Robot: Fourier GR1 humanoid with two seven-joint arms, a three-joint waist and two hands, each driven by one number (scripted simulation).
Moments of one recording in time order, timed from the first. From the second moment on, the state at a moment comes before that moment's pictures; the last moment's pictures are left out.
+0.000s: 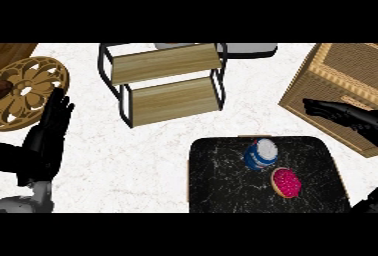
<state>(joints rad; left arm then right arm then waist) -0.06 0.41 -0.14 -1.65 0.25 0.37 0.08 -0.18 -0.78 0.08 -1.76 -0.49 0.56 0.05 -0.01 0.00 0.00</state>
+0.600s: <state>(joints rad) -0.08 0.40 -0.14 -1.65 0.23 0.37 0.09 -0.18 -0.92 0.23 -2.14 -0.03 0.54 0.34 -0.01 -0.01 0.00</state>
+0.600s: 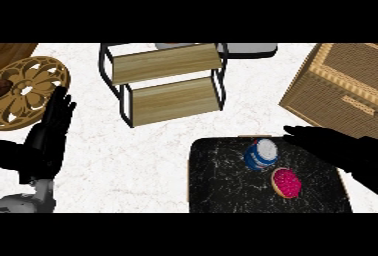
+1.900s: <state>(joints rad) -0.07 0.30 -0.08 -1.66 0.14 0.29 0.12 -0.08 -0.66 0.45 -1.97 0.69 0.52 0.36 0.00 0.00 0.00</state>
